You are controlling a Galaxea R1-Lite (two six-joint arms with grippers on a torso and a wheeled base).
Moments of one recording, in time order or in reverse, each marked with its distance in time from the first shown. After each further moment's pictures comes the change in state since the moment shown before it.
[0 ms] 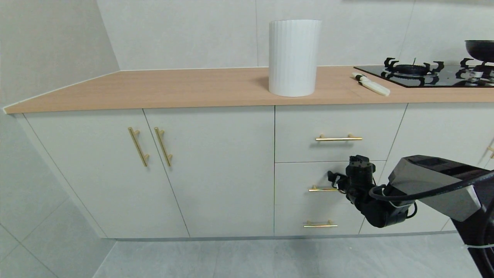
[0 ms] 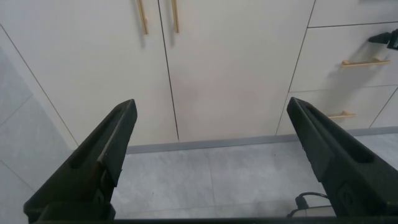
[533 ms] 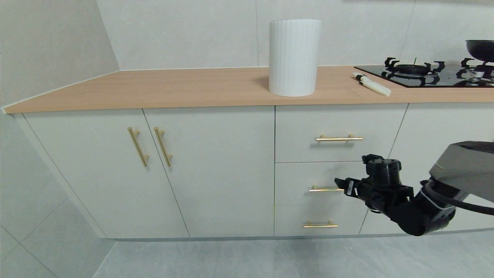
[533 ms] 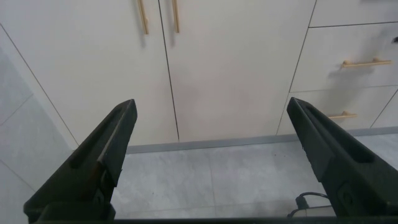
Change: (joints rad) left arm 0.000 0.000 0.000 0.000 0.000 0.000; right arm 0.011 -0.324 0.350 0.095 0.148 -0.041
